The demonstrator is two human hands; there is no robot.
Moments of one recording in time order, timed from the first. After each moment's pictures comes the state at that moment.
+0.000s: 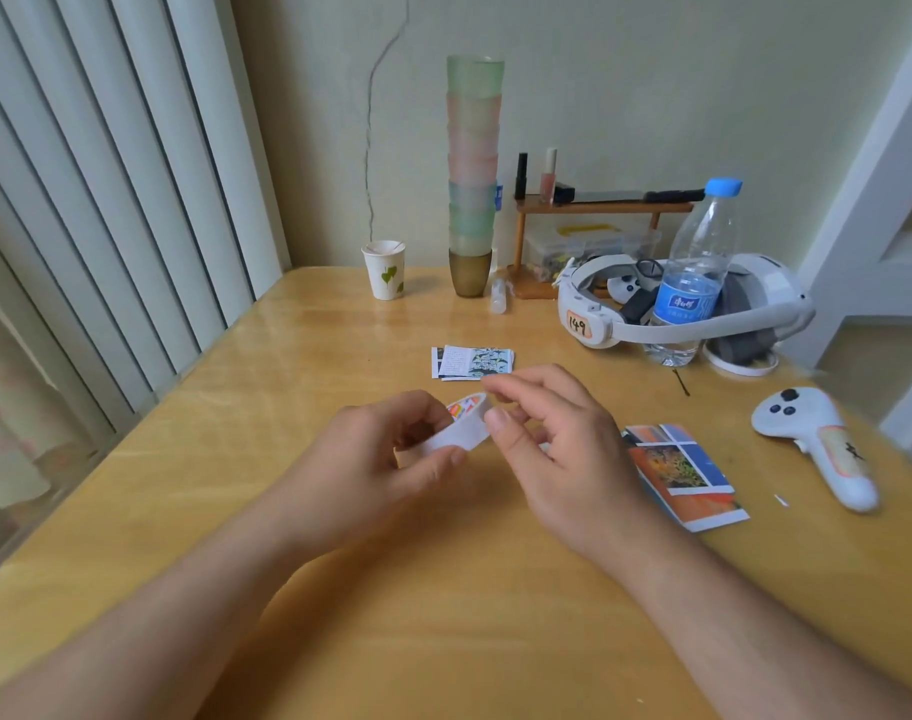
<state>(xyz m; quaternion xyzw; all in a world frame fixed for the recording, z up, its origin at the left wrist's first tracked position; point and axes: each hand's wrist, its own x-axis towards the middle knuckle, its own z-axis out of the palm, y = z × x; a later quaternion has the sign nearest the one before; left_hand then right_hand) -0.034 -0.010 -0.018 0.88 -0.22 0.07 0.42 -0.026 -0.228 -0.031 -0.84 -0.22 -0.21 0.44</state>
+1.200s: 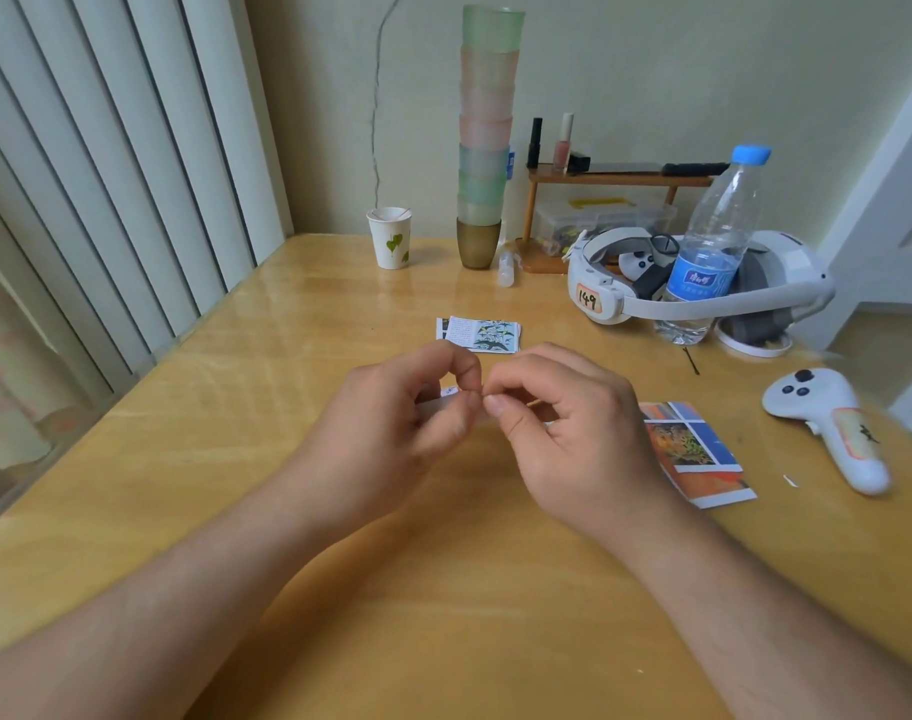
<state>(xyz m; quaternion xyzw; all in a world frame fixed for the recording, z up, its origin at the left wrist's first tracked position) -0.047 -0.030 -0.013 0.85 -0.22 0.15 0.45 -0.032 -0.224 -0.022 -0.81 -0.32 -0.31 0.38</state>
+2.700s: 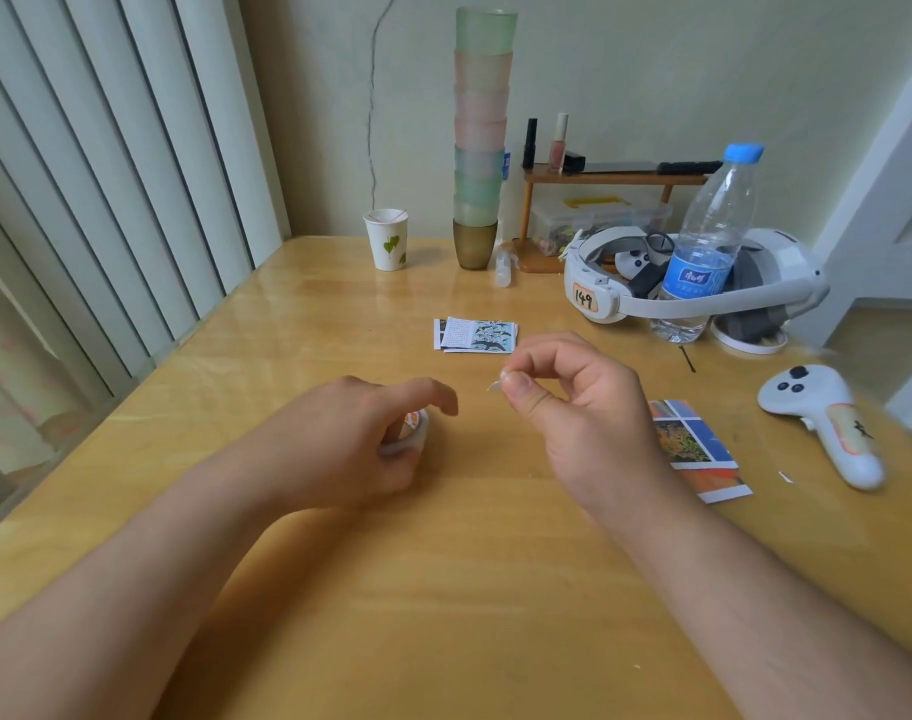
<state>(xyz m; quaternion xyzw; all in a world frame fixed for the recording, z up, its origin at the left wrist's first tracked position) -0.024 0.008 -0.020 0.95 -0.27 0.11 0.14 -0.034 -0.221 -0.016 -0.72 -0.18 -0.14 0.65</state>
